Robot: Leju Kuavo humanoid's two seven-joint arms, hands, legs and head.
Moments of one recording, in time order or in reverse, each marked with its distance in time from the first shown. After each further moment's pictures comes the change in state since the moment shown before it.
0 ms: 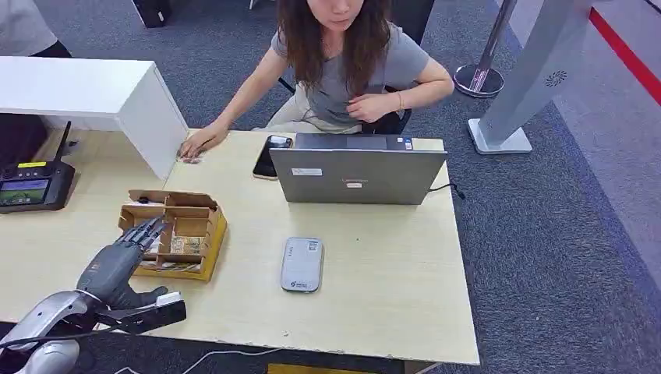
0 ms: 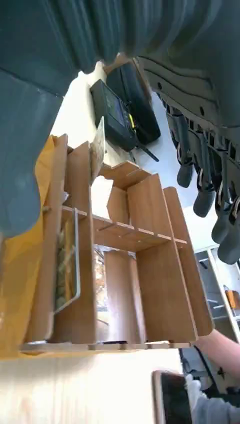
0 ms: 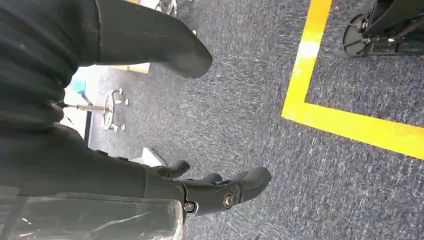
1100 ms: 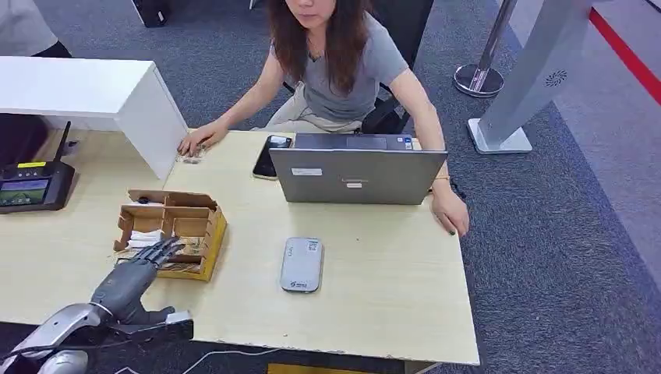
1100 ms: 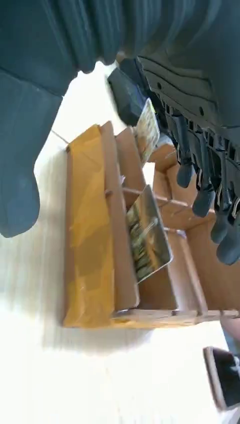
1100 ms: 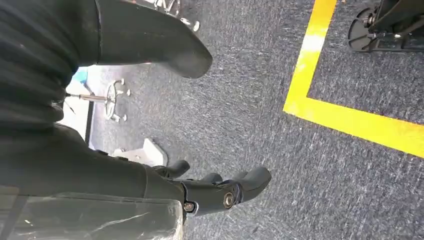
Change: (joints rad) left arm 0.014 0.005 -0.074 0.039 0.003 -0.024 0.008; right arm -0.002 0.000 0.012 0.000 0.033 -0.002 0.004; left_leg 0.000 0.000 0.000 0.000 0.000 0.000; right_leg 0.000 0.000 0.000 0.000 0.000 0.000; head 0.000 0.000
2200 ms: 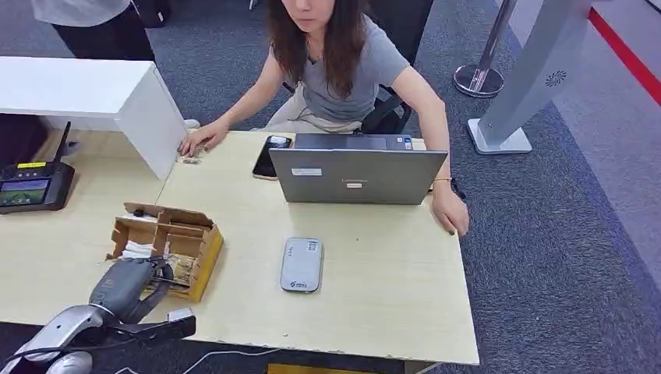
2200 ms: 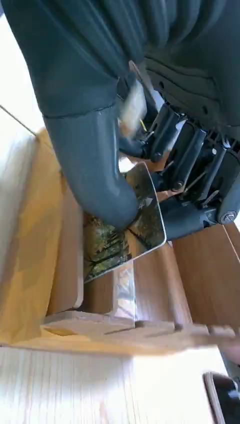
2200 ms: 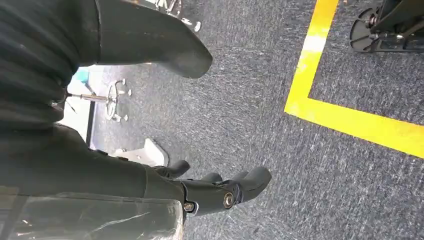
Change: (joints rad) left arm -0.003 -0.004 -0.020 0.023 -0.090 0.052 0.073; right arm 0.000 0.000 0.001 0.000 0.001 0.003 0.006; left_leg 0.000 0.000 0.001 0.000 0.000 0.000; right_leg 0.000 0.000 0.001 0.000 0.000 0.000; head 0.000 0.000
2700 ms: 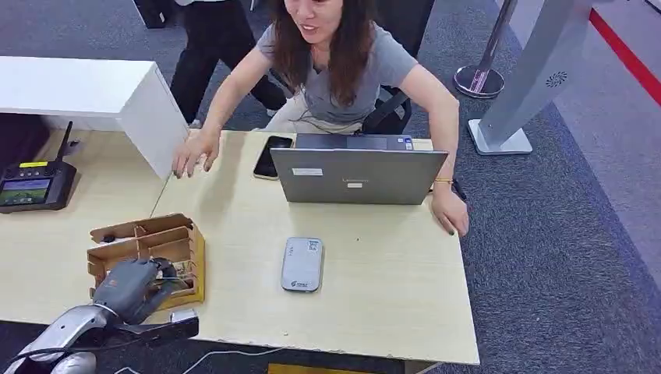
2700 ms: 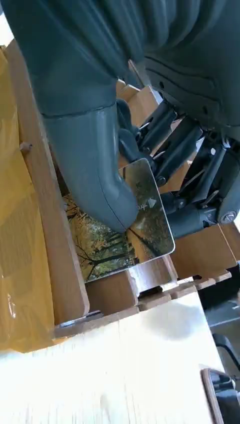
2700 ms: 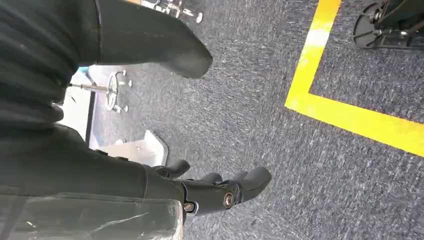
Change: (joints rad) left arm -0.002 -0.021 -0.002 0.008 -0.023 0.013 -0.006; right arm 0.000 0.000 0.016 0.000 0.024 -0.005 0.000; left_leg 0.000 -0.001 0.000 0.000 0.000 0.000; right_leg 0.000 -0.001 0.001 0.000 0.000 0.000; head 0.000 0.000
